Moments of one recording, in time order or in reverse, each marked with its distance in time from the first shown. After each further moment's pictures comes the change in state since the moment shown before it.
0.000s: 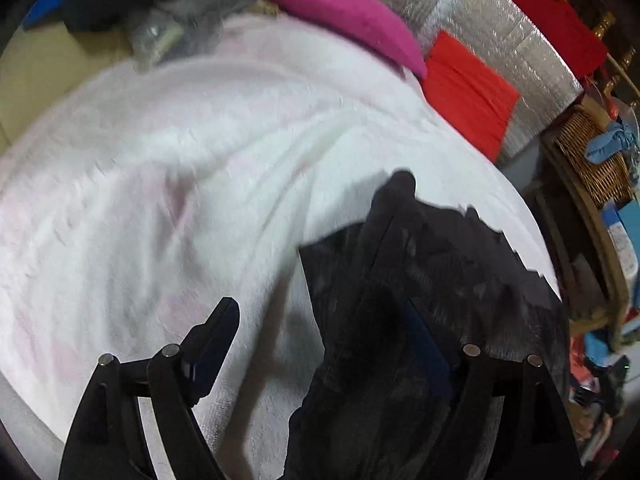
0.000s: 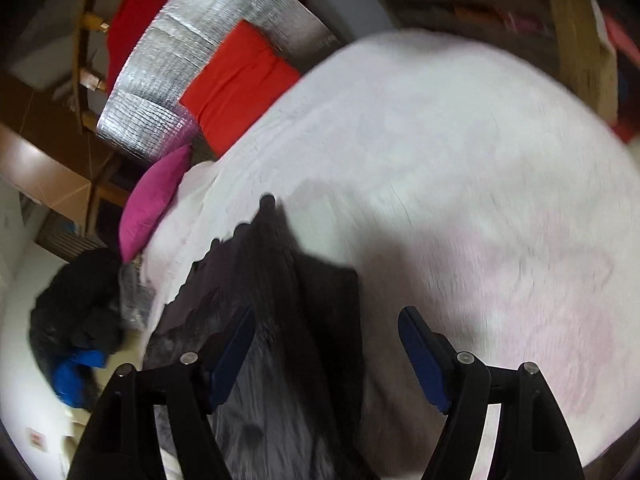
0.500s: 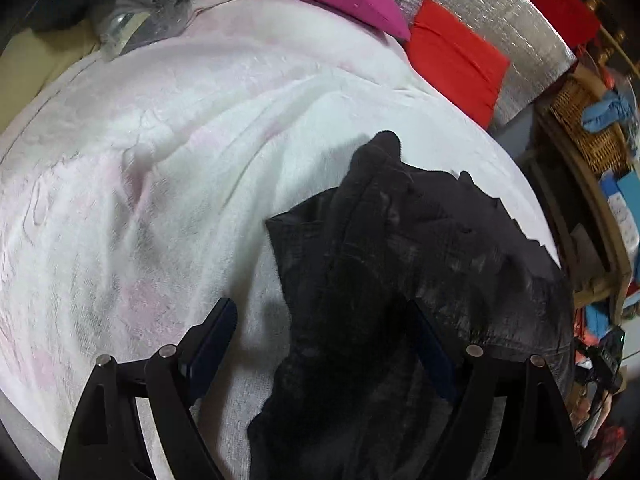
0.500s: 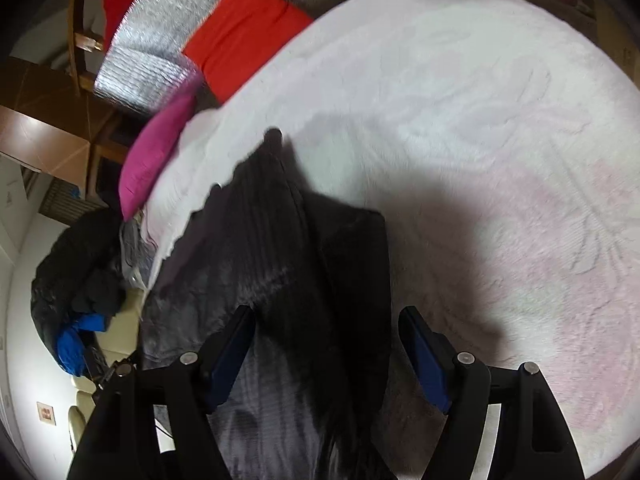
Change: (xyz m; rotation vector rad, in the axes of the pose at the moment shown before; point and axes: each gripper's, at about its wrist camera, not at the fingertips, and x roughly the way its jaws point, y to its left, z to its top) left arm 0.022 -0.027 -0.009 0.096 0.071 0.001; right arm 0.054 0.011 -0.012 -0.048 0.180 0.017
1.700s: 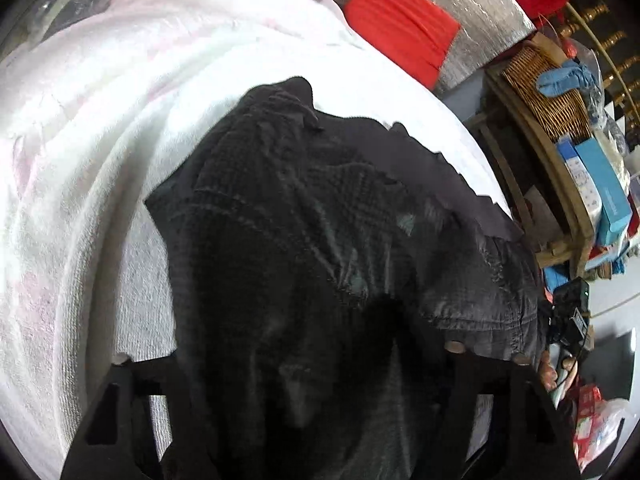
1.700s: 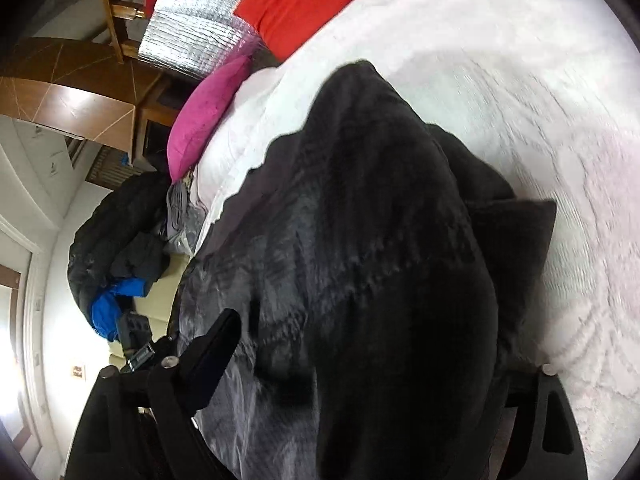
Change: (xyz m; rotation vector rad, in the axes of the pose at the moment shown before) left arm 0.029 -0.029 -0.006 0.047 0.107 -0.208; right arm 0.059 0.043 -0.007 -0.090 0.074 0.214
